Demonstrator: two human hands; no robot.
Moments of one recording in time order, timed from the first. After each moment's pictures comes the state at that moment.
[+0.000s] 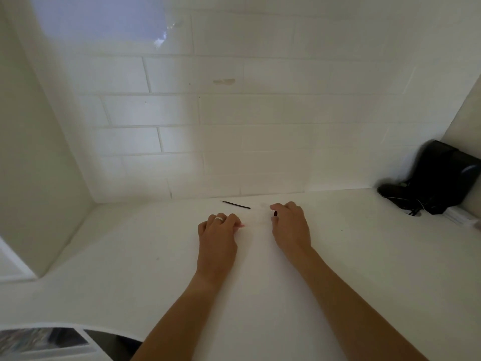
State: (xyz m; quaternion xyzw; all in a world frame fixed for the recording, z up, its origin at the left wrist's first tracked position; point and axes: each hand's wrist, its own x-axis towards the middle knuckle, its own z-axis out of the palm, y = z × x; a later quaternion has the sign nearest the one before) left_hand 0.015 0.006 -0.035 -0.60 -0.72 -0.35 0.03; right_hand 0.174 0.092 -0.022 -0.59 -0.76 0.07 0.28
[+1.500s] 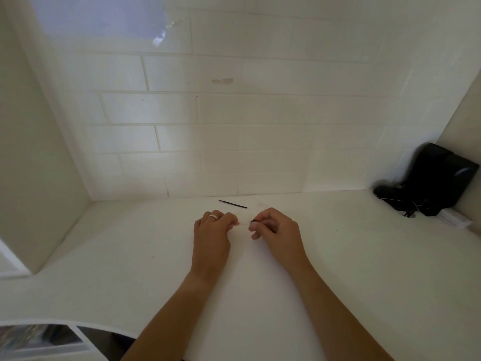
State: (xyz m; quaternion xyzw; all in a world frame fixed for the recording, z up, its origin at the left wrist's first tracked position) left_hand 0.013 0.003 -0.030 -0.59 -0.70 -0.40 0.02; right_hand 0.178 0.052 -0.012 -0.40 -0.69 0.40 0.45
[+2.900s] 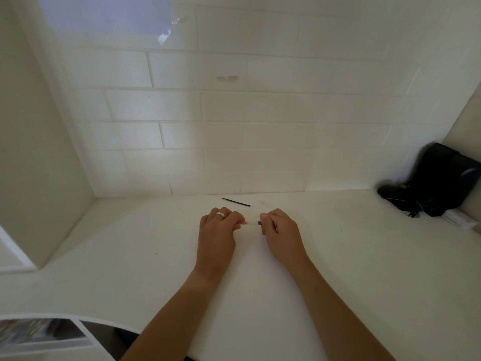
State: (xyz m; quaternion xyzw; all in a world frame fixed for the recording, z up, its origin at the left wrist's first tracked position) left_hand 0.017 0.001 -0.026 -0.62 -0.67 -0.39 0.06; right_hand 0.173 0.062 -0.026 -0.47 -0.75 0.25 0.40
